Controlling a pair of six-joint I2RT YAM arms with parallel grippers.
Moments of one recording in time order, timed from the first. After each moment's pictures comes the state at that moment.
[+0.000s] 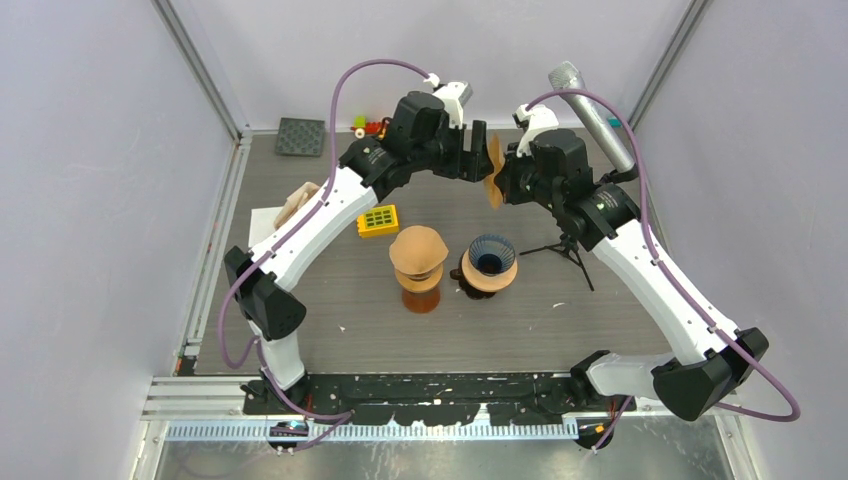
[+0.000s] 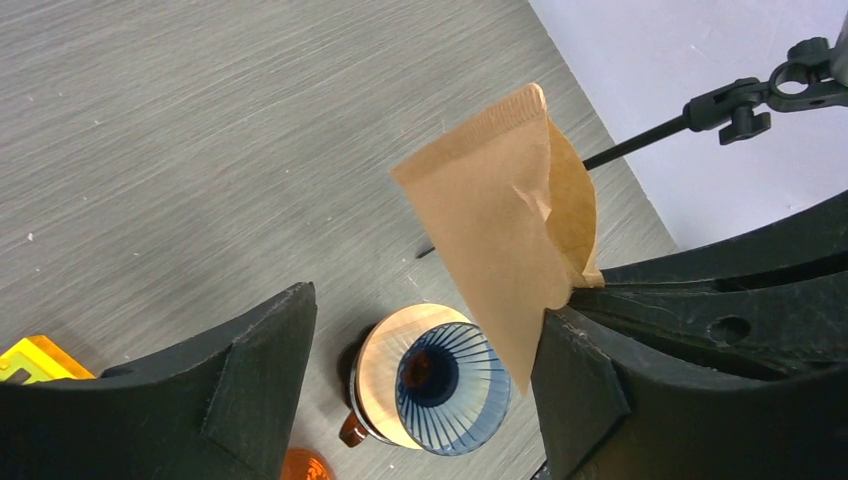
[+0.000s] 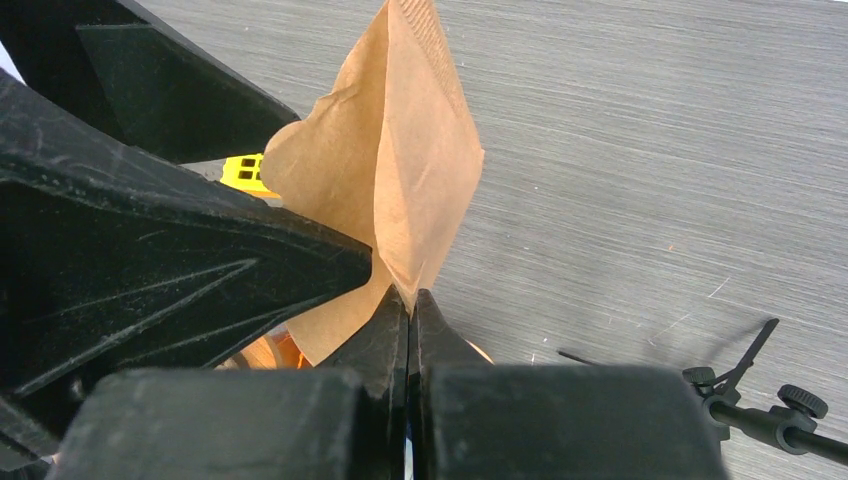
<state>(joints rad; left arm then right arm) -0.75 1.81 2.00 -0.63 0.11 -0.39 0.53 1.26 1.40 -0.60 0.10 0.24</state>
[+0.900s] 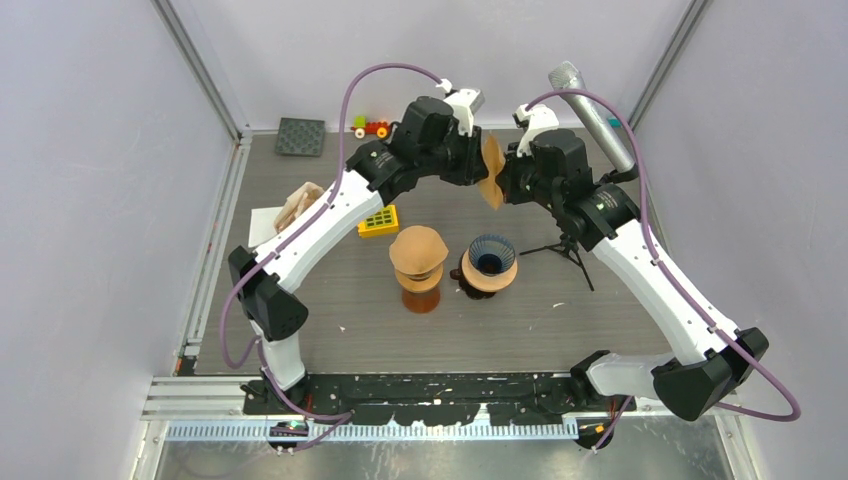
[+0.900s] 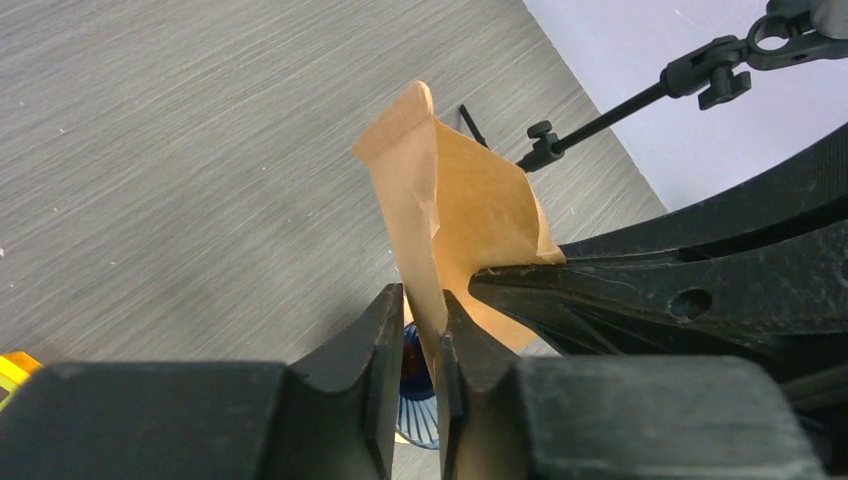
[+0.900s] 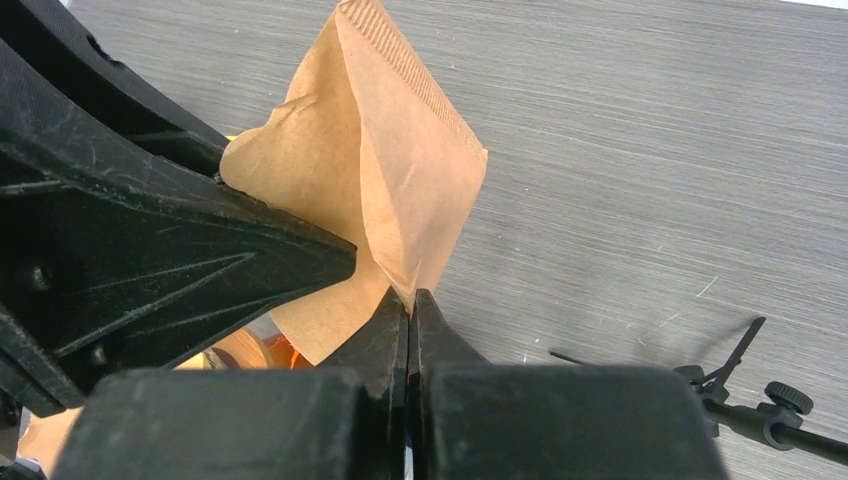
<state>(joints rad) -0.78 1.82 2.00 -0.63 0.13 -0.36 0.53 1.26 1.40 -0.60 0.12 0.23</state>
